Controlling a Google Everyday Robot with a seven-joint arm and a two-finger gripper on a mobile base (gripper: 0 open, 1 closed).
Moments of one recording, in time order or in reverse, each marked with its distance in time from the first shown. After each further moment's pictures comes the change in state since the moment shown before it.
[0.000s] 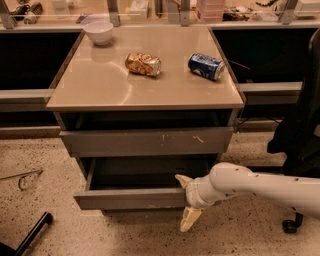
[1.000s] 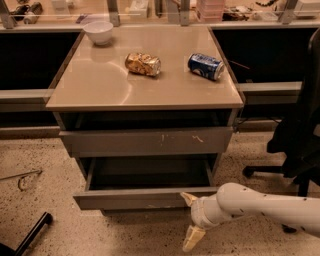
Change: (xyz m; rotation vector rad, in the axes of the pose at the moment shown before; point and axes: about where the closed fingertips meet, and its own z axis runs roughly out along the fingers) arm 0.024 0.057 0.019 -0.028 -0.038 0.115
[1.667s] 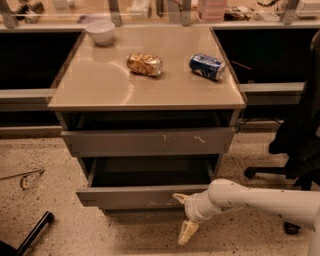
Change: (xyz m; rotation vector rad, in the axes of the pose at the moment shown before) arm 0.012 -0.025 0.051 -0.038 -0.029 -0.067
